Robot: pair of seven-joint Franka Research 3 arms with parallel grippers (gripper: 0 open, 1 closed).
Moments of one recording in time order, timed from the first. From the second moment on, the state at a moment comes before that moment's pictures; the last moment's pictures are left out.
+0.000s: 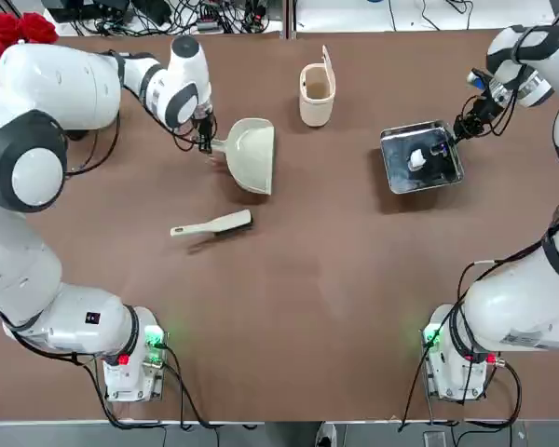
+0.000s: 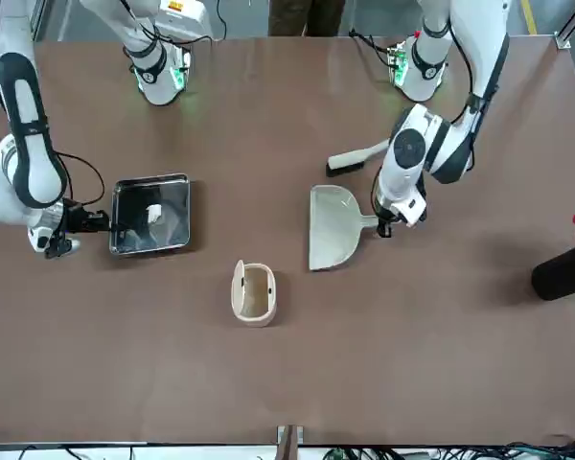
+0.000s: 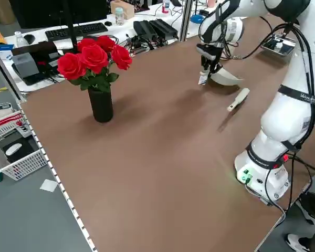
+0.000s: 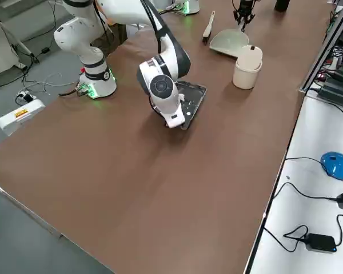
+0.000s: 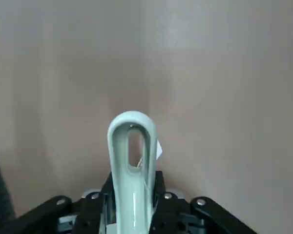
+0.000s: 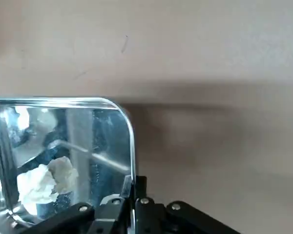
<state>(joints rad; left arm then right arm) -0.11 0.28 -0.40 -2.17 0.23 2.38 -2.20 -0.10 0.32 -0.20 -2.11 0.49 2.09 -0.71</state>
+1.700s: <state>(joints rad) -0.44 0.67 -0.50 -1.60 0.23 2.19 -2.56 -0.08 0.00 0.23 -2.01 0.16 1.85 0.14</state>
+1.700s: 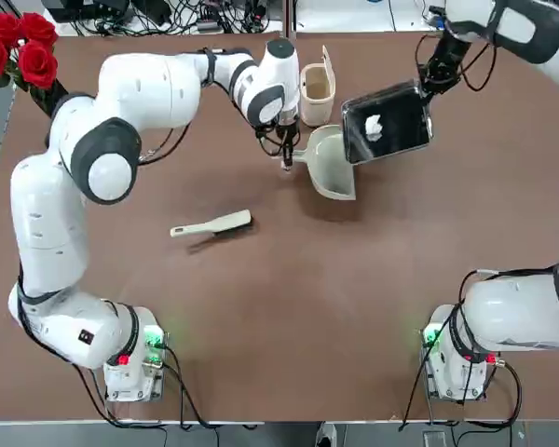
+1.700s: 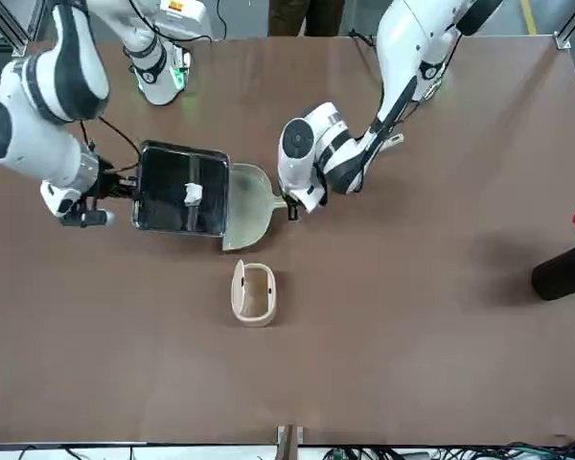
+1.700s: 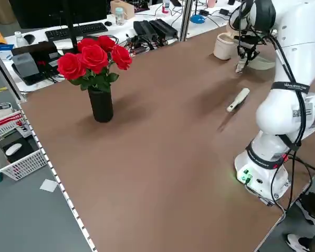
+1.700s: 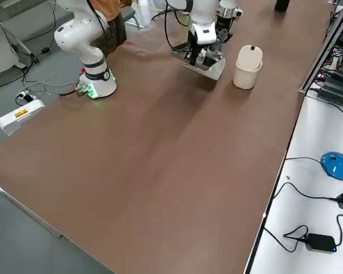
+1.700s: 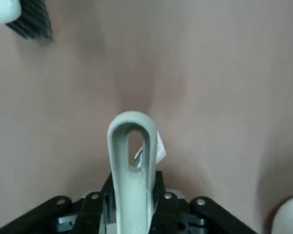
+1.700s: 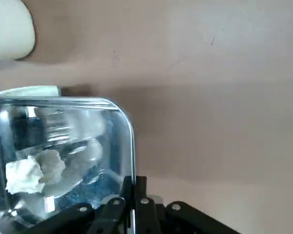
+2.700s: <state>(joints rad) -0.45 0.68 -0.49 -1.58 0.23 2.19 -2.56 -0.07 0.00 0.53 -1.92 -0.15 1.76 0.59</state>
